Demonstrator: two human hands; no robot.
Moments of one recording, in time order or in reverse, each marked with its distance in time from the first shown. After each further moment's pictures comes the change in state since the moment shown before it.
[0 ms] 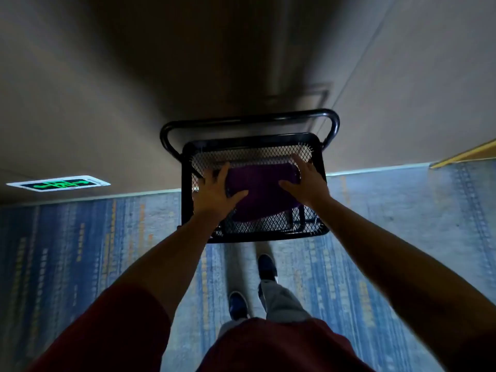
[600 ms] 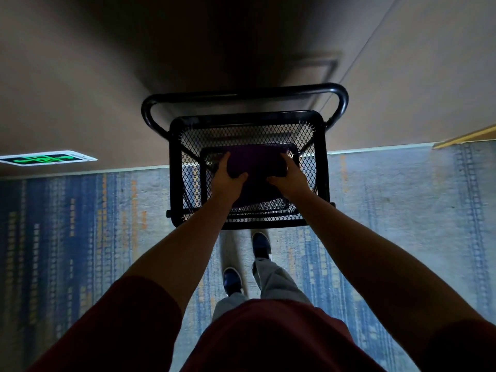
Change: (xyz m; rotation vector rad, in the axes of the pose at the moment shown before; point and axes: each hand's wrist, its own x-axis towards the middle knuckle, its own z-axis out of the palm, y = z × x) left_hand 0.024 0.028 0.059 -0.688 -0.055 -0.321; right_hand 0.006 -0.001 0.053 0.365 -0.108 0.206
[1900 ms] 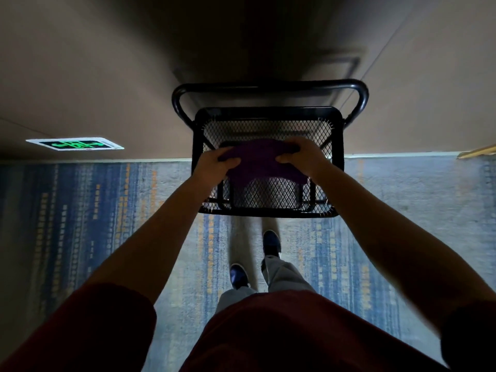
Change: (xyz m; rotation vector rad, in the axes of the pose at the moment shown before) left_hand -0.040 0.023 -0.096 -0.213 -0.110 0.019; right_hand -0.009 -0.060 -0.027 -0.094 -0.136 -0.126
